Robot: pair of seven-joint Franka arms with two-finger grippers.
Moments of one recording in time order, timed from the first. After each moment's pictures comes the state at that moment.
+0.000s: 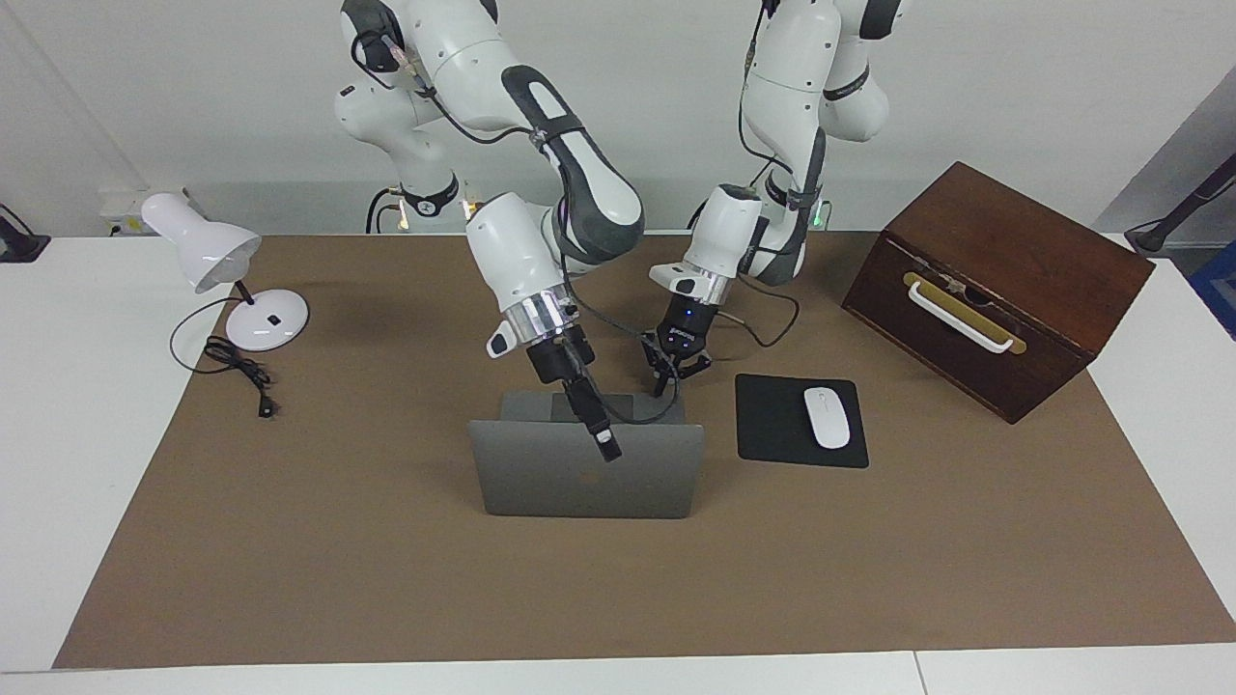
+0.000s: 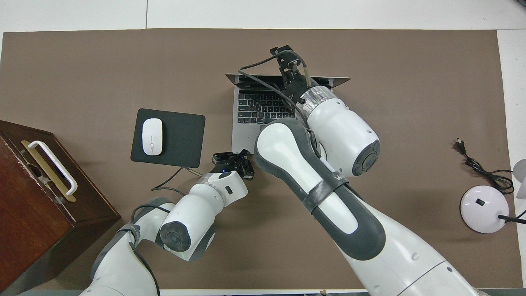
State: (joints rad) left arm -0.66 0.30 -0.02 -2.46 -0.10 3.49 -0.08; right arm 0.58 0.48 -0.01 -1.68 1.26 3.19 0.52
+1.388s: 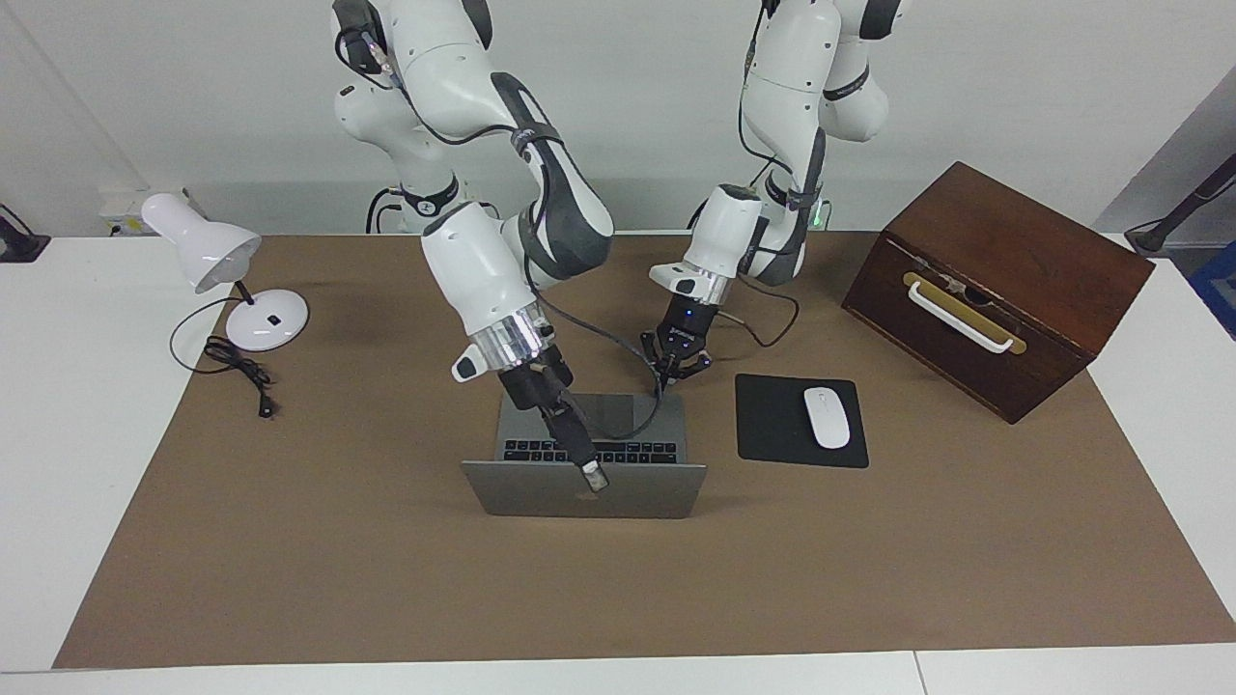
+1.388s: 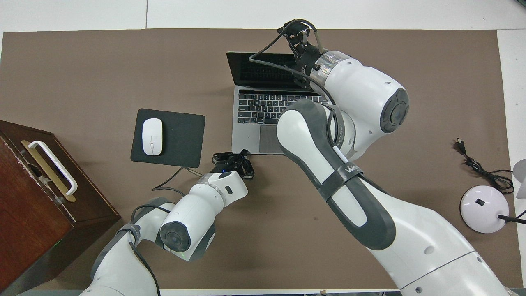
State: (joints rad) left arm -0.66 0.30 -0.02 -2.46 -0.10 3.49 -0.08; right arm 0.57 0.50 -0.16 -1.60 0.84 2.91 0.86
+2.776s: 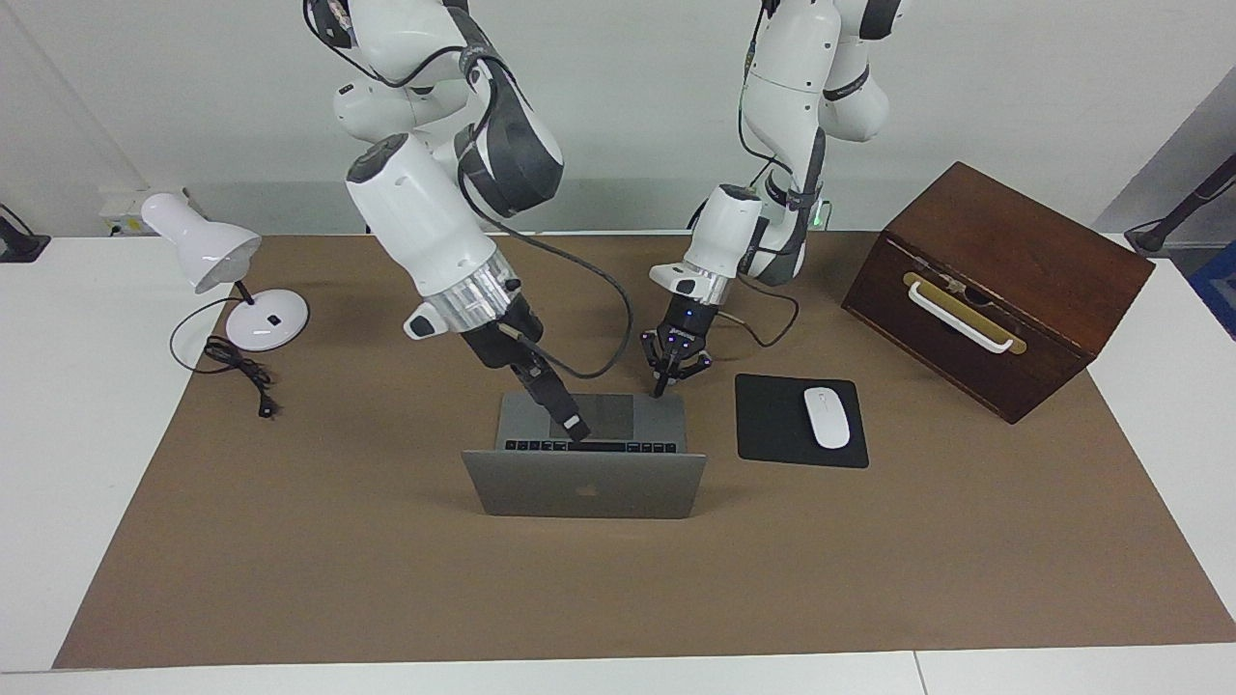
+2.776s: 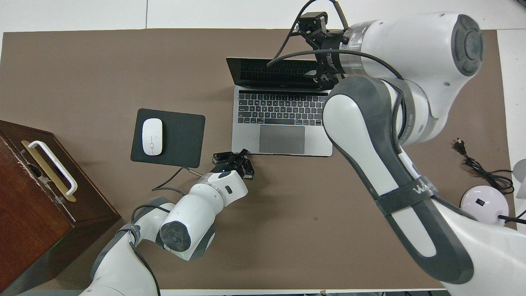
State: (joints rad) left arm -0.66 0.30 -0.02 -2.45 -0.11 3.49 -0.09; right arm 0.51 0.36 -0.23 -1.47 0.51 2.27 1.09
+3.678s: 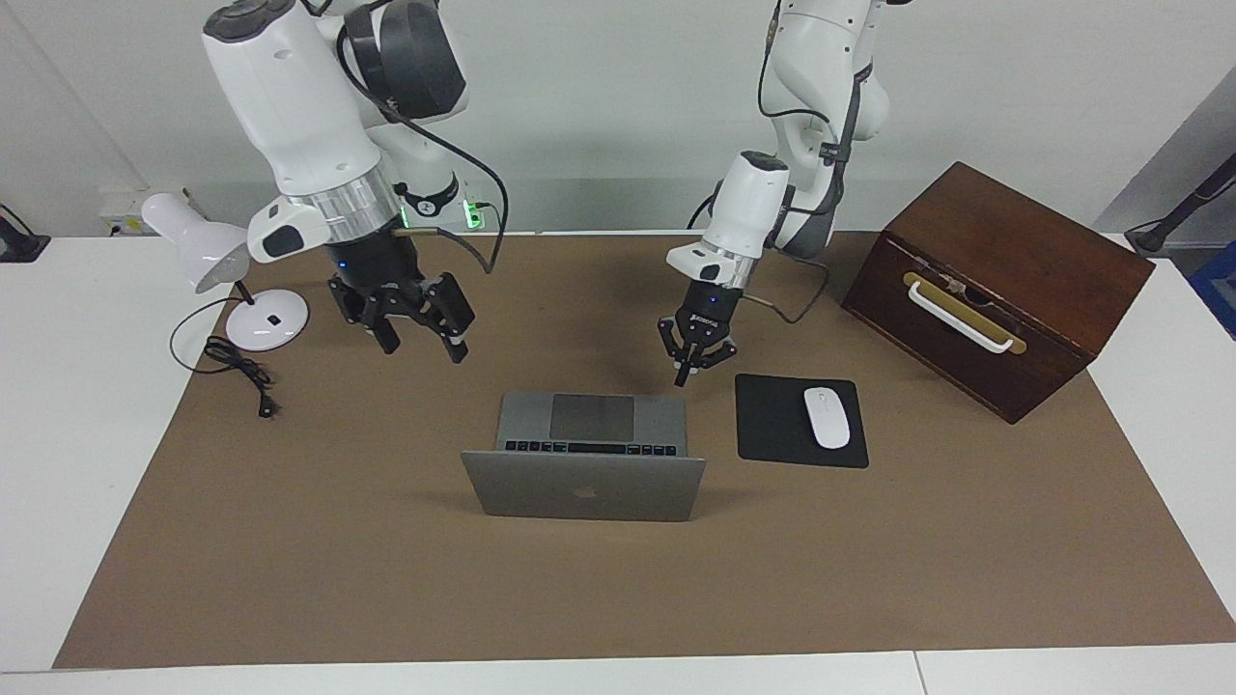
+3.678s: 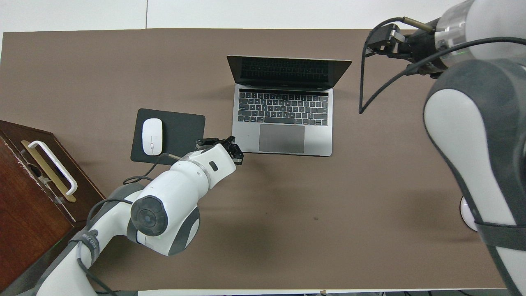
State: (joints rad) left arm -0.59 0.05 -0.01 -2.36 -0.12 3.01 -0.11; right arm 0.40 0.22 -0.28 -1.38 0.21 1.85 0.41
